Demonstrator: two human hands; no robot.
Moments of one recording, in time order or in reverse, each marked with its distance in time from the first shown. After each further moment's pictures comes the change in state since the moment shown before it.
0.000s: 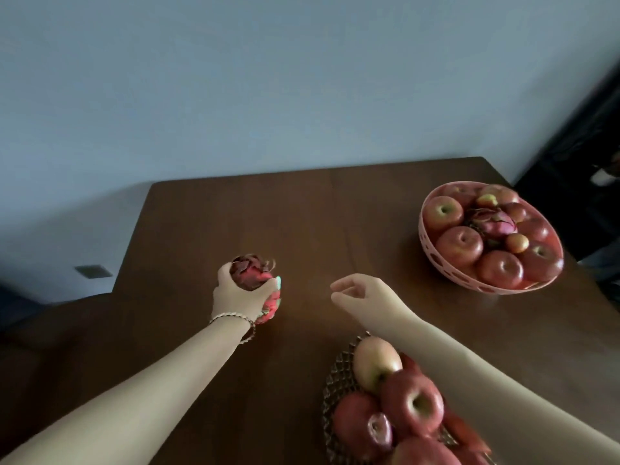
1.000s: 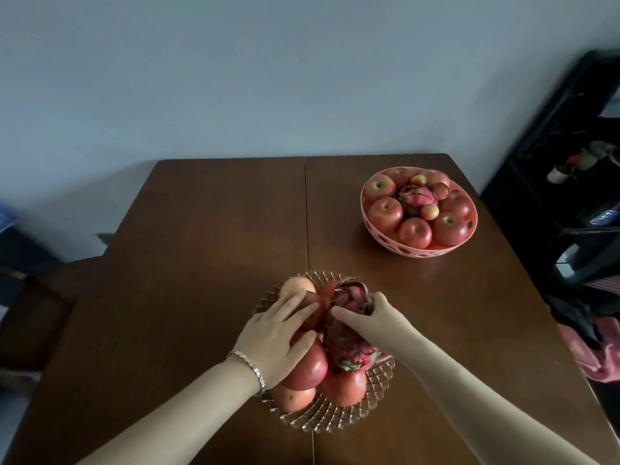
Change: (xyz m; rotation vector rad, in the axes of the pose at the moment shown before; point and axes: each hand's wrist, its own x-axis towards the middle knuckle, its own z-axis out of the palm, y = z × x) left_hand -0.227 -0.044 0.093 0.990 -0.353 0.643; right_hand -0.135 0.118 -0.085 -0.161 -0.029 0.247
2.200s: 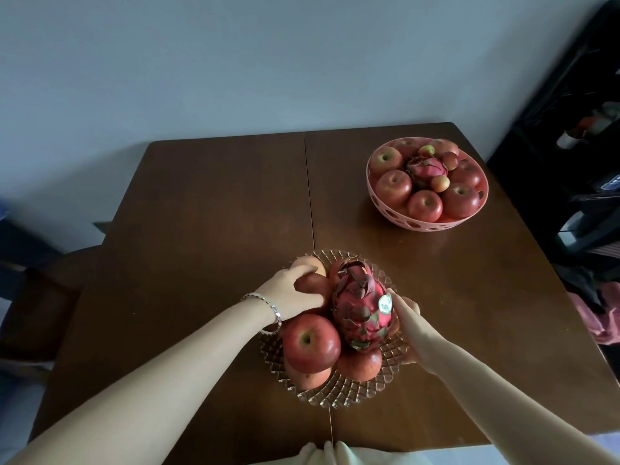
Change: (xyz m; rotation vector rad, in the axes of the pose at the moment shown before) left_hand 0.042 -0.014 -0.020 -0.460 -0.150 -0.288; right_hand 0.031 0.065 0.030 0.627 -0.063 0.302
